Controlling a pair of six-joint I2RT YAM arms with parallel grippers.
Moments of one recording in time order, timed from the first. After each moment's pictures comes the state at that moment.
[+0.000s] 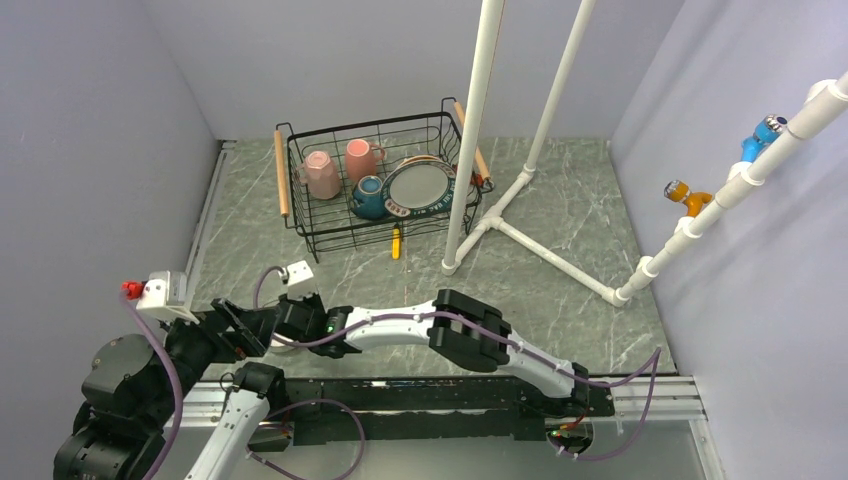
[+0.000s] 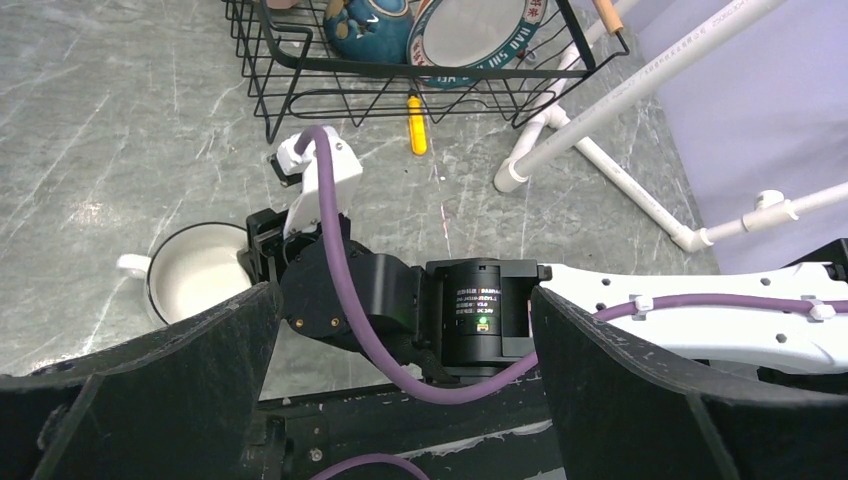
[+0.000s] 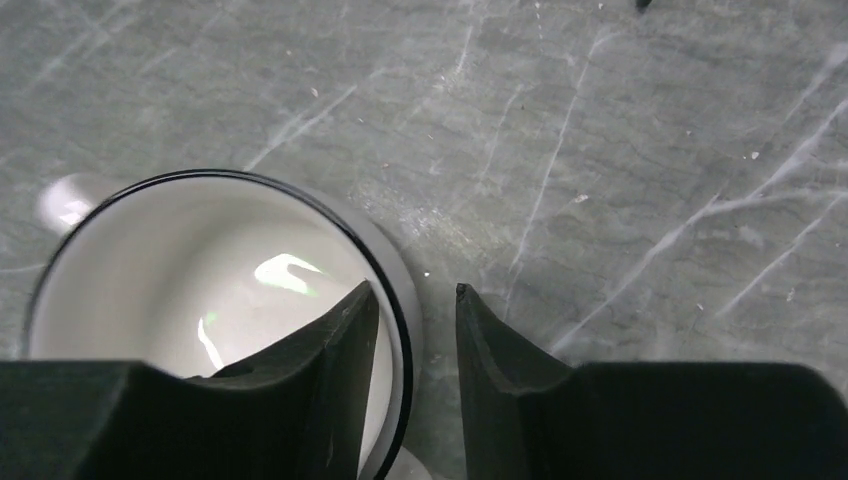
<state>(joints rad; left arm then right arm) -0.23 0.32 1.29 -1.24 0.06 -0.48 1.38 2.39 1.84 -0.16 0.63 0.68</state>
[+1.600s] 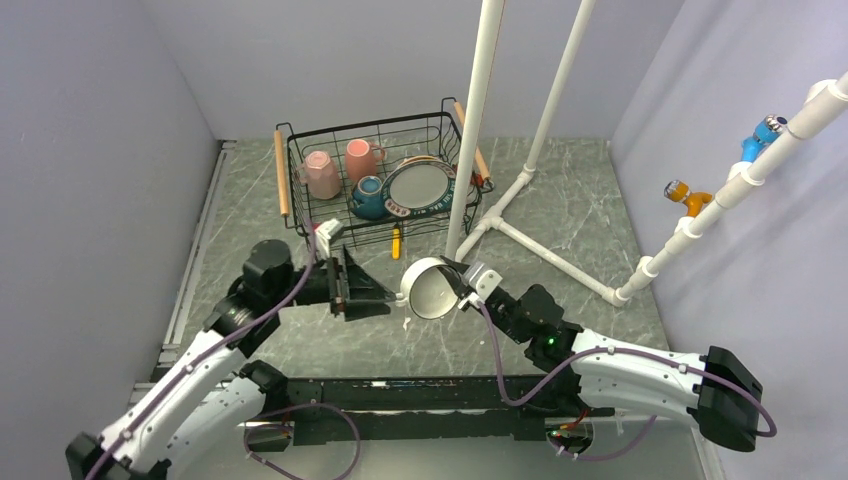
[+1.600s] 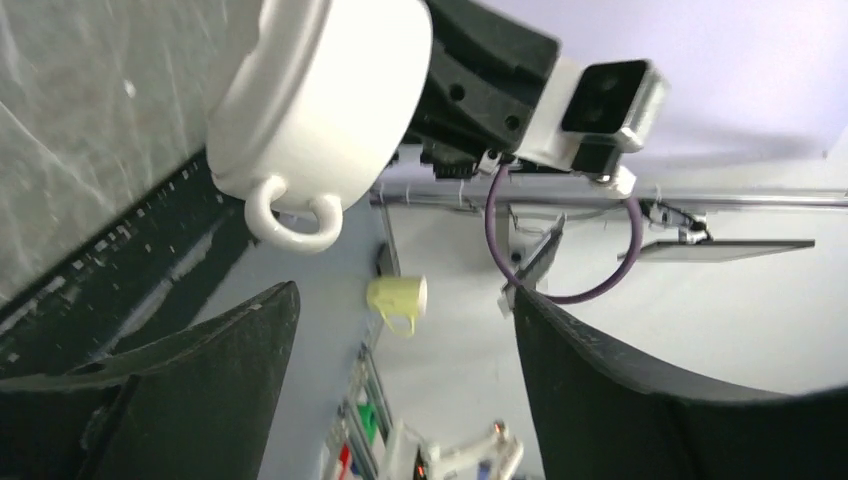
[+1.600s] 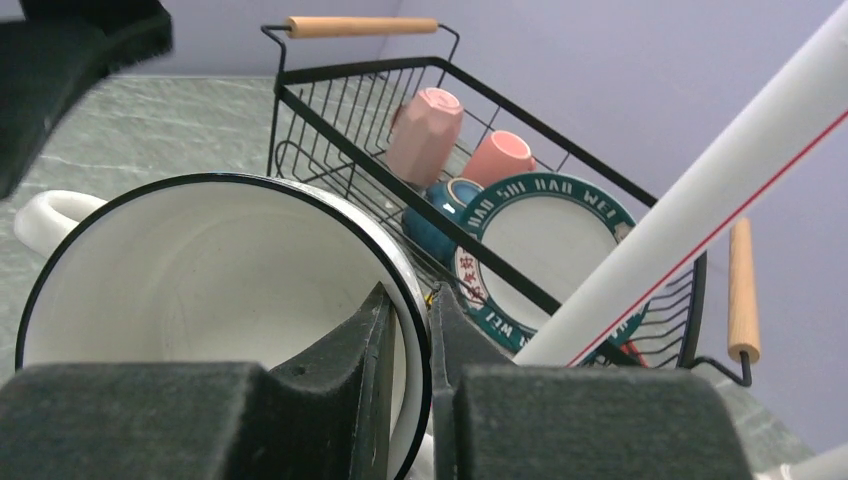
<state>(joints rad) -0.49 0.66 0.63 -0.16 0.82 -1.24 1.06 0.85 0.34 0.69 0.18 -0.39</state>
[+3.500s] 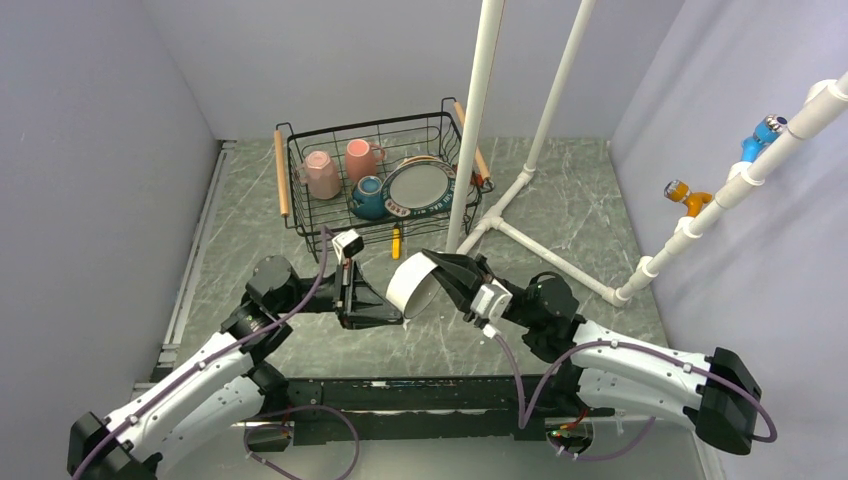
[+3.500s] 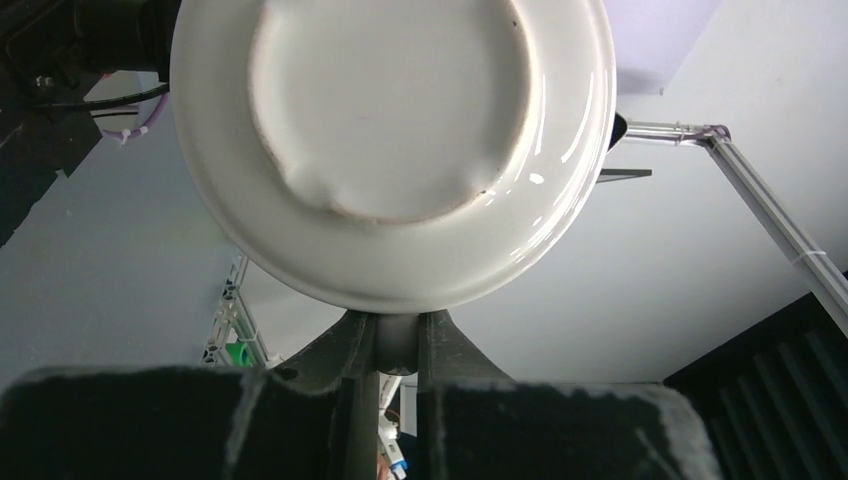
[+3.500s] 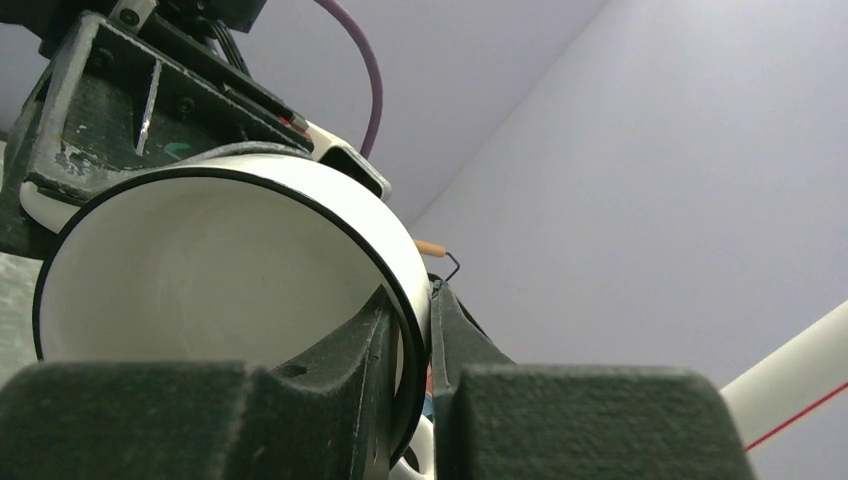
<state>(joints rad) -0.65 0.72 0.50 0.33 0.90 -1.69 1.01 0.86 0.45 0.84 -0.29 -0.65</state>
